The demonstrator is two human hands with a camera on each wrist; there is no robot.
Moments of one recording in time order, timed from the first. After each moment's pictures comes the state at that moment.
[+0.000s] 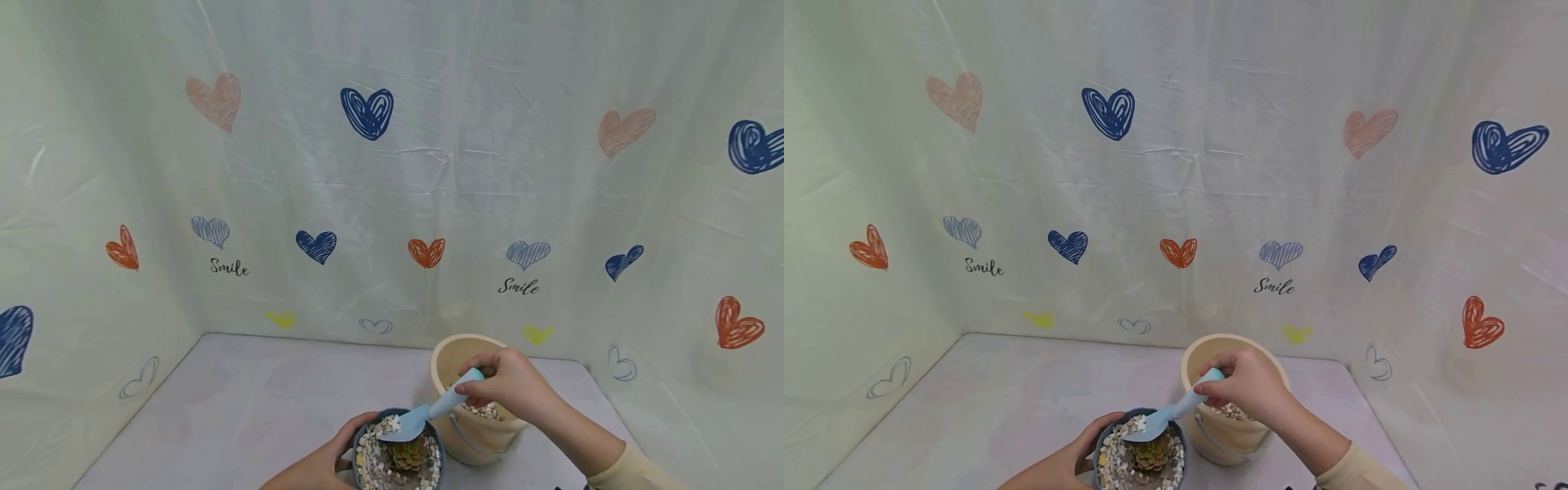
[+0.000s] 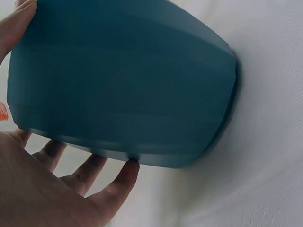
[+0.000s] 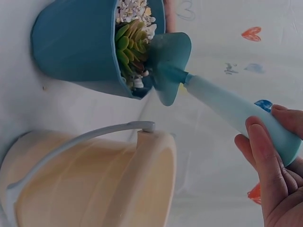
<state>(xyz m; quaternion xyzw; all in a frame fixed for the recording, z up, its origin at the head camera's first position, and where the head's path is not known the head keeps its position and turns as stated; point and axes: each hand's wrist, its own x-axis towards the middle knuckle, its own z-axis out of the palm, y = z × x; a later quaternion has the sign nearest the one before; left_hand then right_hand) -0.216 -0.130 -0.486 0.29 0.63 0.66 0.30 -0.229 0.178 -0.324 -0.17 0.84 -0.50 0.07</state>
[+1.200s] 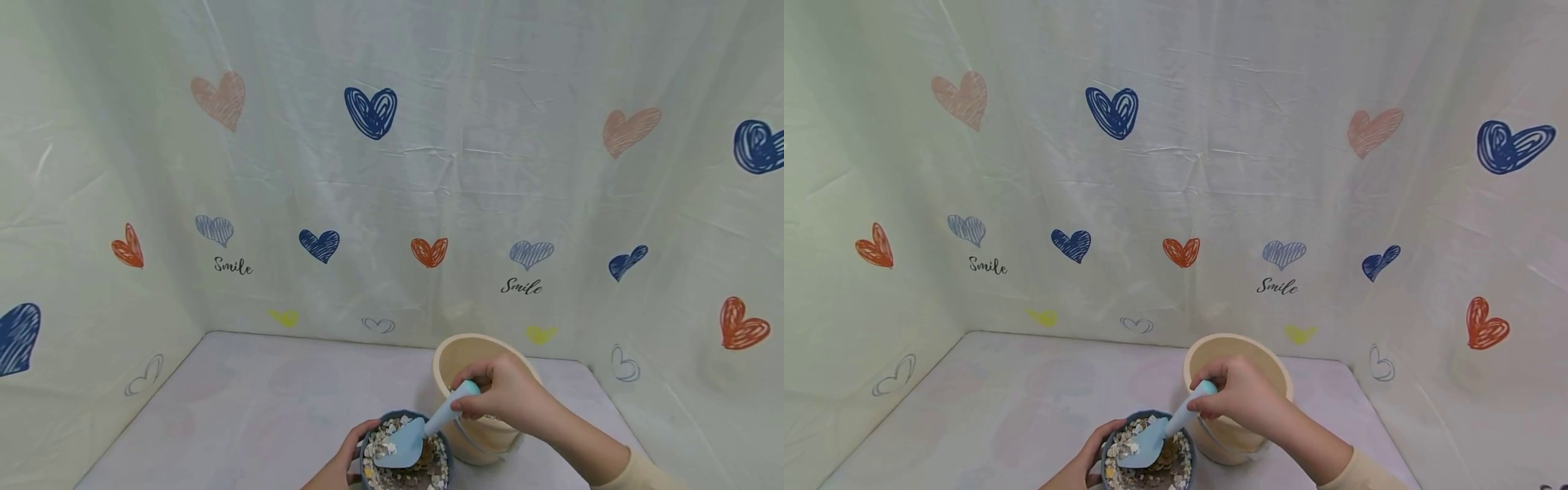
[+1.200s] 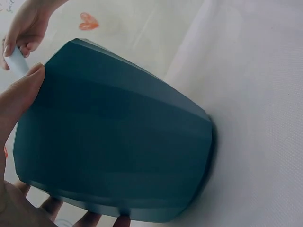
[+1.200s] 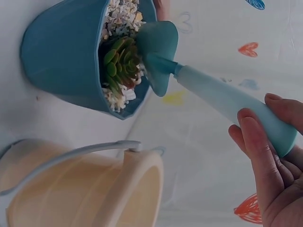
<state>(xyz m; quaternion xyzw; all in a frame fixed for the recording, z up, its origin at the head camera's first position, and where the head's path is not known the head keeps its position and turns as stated) -0.198 -0.107 -0.488 0.20 0.67 0.67 0.22 -0.216 0.167 -0.319 -0.23 0.84 -0.48 0.09</state>
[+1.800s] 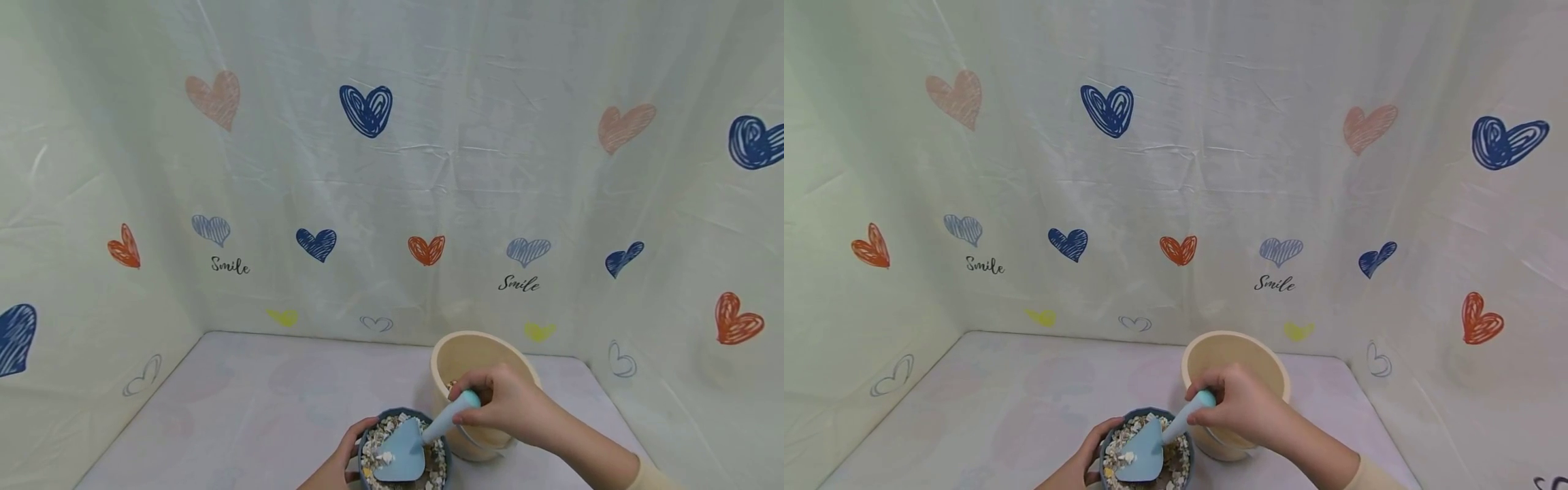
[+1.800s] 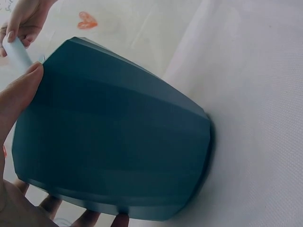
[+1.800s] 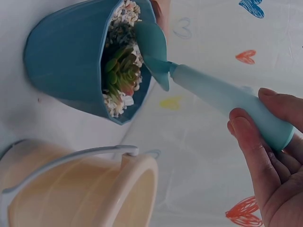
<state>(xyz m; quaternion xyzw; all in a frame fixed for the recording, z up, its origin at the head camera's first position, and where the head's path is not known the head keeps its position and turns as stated) -0.197 -0.106 -0.491 0.21 0.67 0.68 0.22 -0.204 0.172 -0.316 -0.30 0.85 -0.42 0.06</state>
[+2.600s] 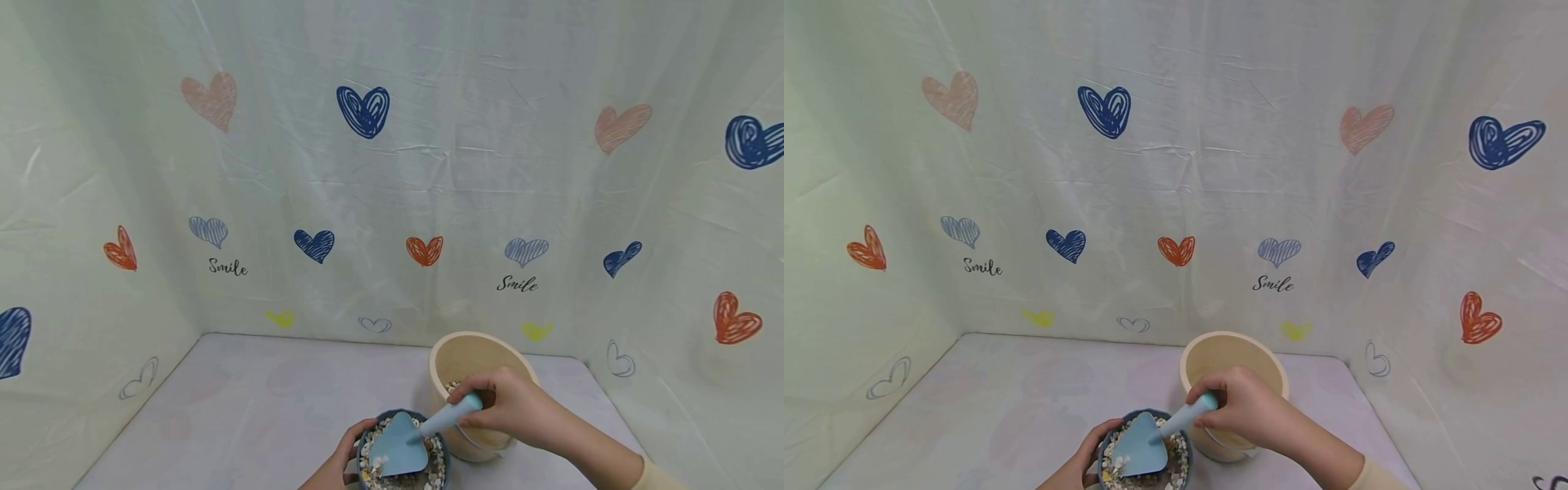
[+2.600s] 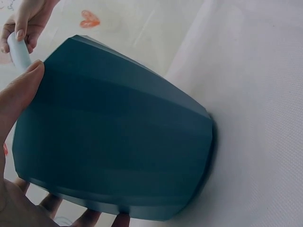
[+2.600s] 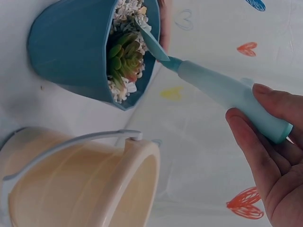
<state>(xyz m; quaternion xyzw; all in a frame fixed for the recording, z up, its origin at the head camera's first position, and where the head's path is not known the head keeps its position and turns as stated) -0.197 -0.105 -0.491 0.20 0.66 0.69 0.23 -0.204 0.178 -0.314 -0.31 0.87 -0.38 0.06</state>
